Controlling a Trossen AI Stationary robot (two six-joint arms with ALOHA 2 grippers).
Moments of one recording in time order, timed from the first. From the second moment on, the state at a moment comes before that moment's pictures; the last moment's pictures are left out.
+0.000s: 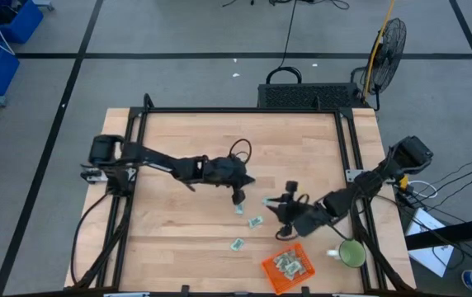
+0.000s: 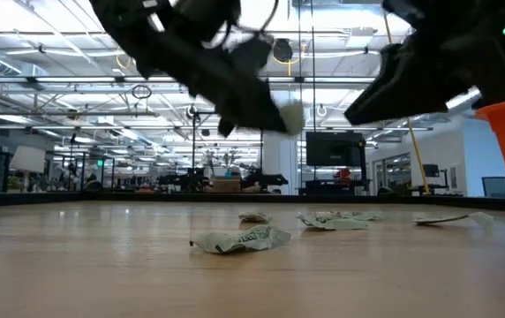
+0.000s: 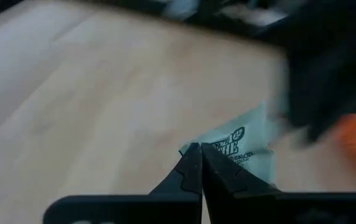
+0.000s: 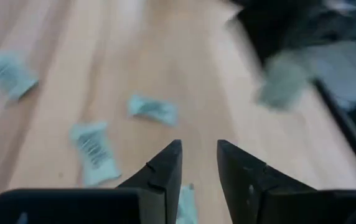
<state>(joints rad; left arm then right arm) -0.02 1.79 0.99 0.32 -0.03 -0.23 0.53 1.48 0.66 0.08 0.72 0.05</state>
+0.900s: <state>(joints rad) -0.14 1.73 0.99 0.31 0.13 -0.22 0.36 1.48 0.66 0.54 0.26 -0.31</state>
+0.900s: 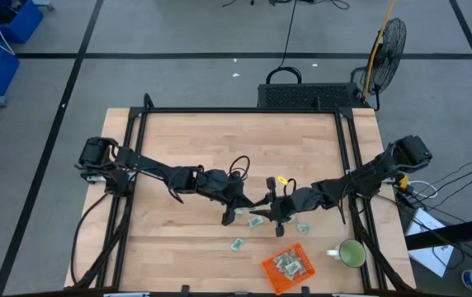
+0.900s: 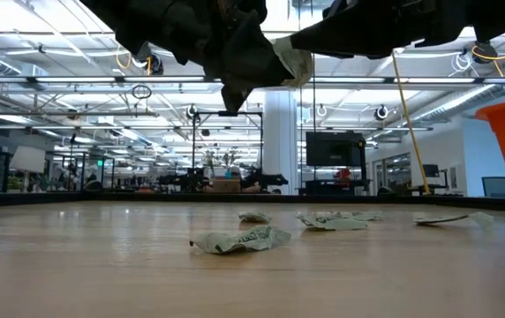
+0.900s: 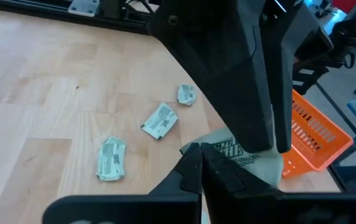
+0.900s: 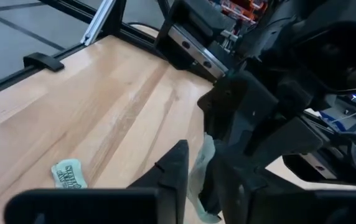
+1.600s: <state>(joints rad) -0.14 1.73 0.99 0.34 0.08 -0.18 0.39 1.48 0.66 0.44 0.26 -0.31</state>
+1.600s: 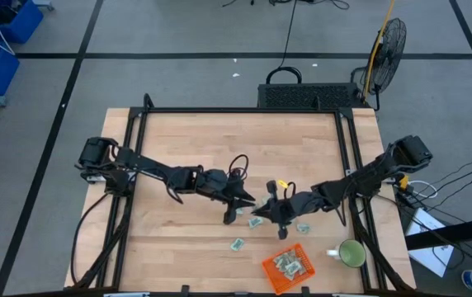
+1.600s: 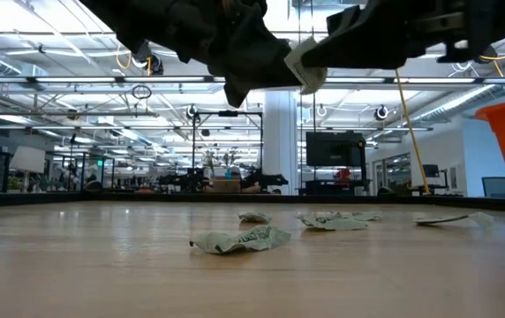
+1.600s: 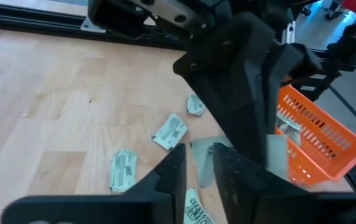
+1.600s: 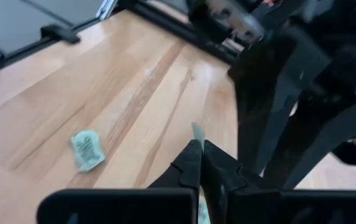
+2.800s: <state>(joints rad) -0.27 1.73 0.99 0.01 -0.17 -0.11 0.74 1.53 0.66 0.13 0.06 0.39</state>
